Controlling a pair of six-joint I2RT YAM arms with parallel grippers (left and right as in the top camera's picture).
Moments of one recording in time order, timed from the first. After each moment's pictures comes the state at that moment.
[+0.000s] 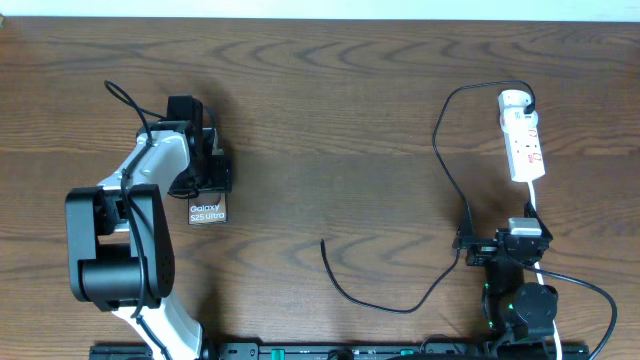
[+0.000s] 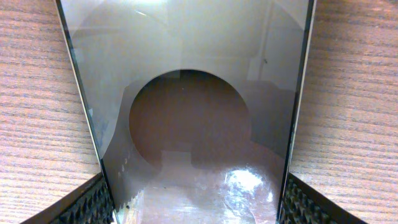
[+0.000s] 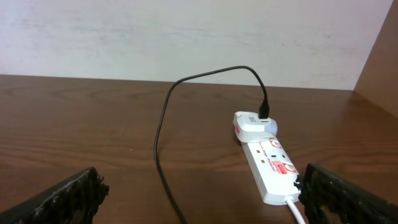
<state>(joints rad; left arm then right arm) 0.04 1.90 1.15 -0.75 0.01 -0.01 0.09 0.01 0.01 -0.06 0.13 -0.04</state>
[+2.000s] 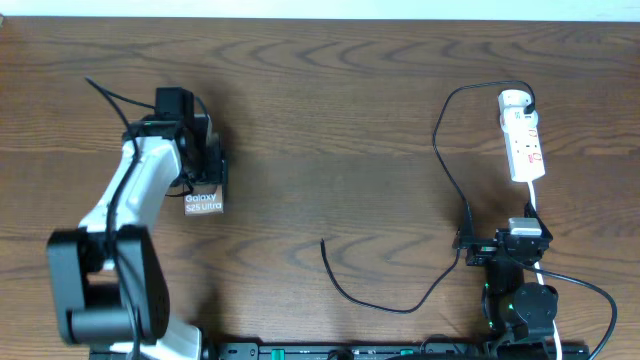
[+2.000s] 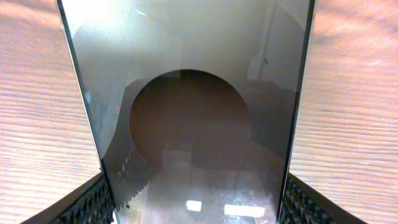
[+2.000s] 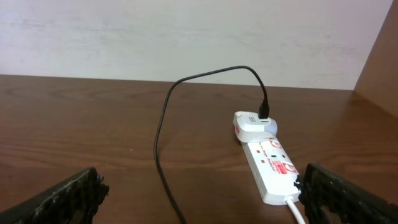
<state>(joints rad) 0.04 1.70 1.15 -0.79 0.03 -0.01 0.09 0.01 0.01 -0.06 0.13 -0.04</state>
